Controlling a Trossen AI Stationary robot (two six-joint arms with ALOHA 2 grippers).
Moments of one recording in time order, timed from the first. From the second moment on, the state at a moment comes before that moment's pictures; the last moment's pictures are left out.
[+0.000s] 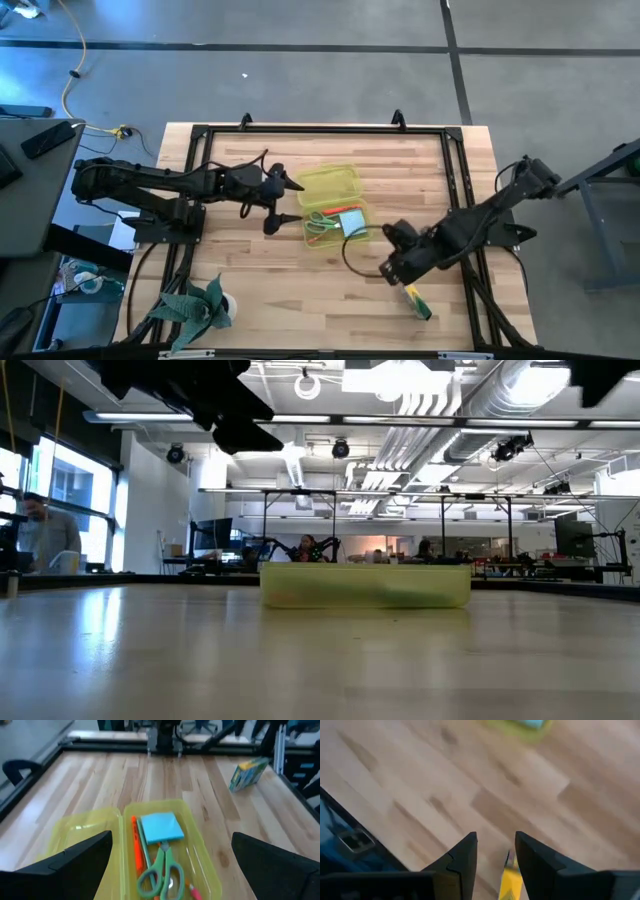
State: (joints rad) left arm 0.18 1.19 0.70 0.05 0.06 0.01; right arm 0.58 1.47 1.32 -1.14 0.20 1.45
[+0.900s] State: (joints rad) left arm 0.17 1.19 0.70 0.04 0.07 -0.05; right arm 0.77 1.69 1.32 -1.14 -0.06 1.84
